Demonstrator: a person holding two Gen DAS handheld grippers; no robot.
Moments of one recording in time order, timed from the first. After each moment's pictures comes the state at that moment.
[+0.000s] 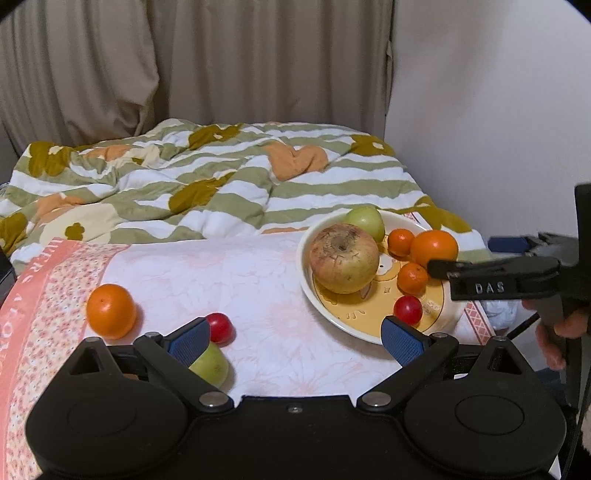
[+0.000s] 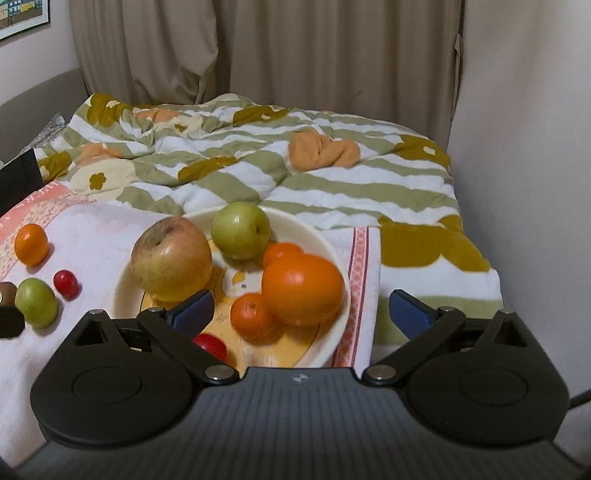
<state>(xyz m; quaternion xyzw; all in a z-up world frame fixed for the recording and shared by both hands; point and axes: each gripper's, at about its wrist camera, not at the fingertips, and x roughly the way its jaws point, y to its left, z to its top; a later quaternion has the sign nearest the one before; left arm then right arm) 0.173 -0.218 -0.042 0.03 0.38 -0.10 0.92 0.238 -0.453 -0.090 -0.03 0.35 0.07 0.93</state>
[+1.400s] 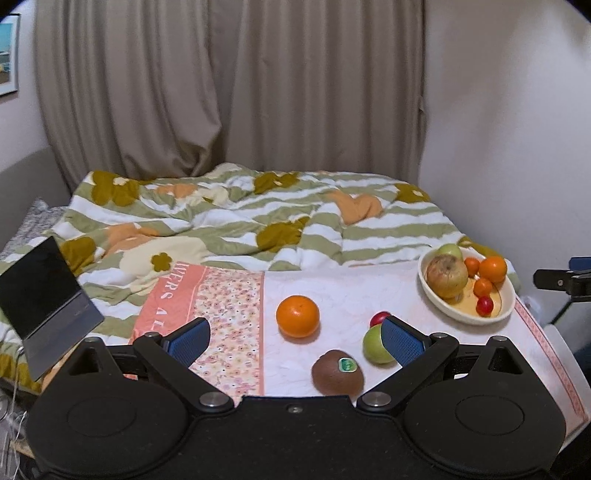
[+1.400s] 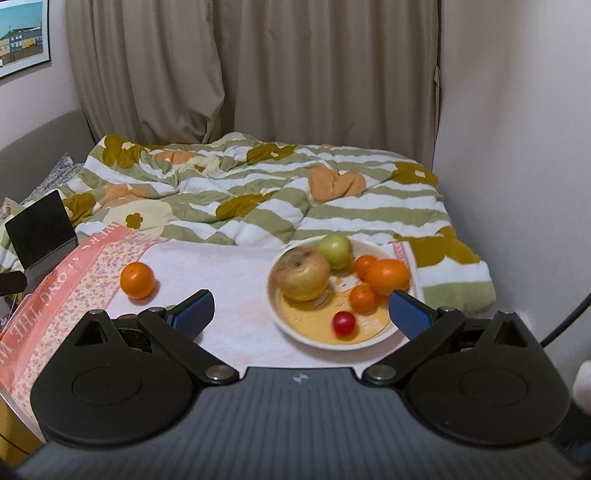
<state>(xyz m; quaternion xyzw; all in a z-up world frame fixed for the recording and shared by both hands) 0.101 -0.017 0.019 0.03 0.31 -0.09 0.95 0.105 -0.333 0.012 0.01 0.31 0.03 0.95</state>
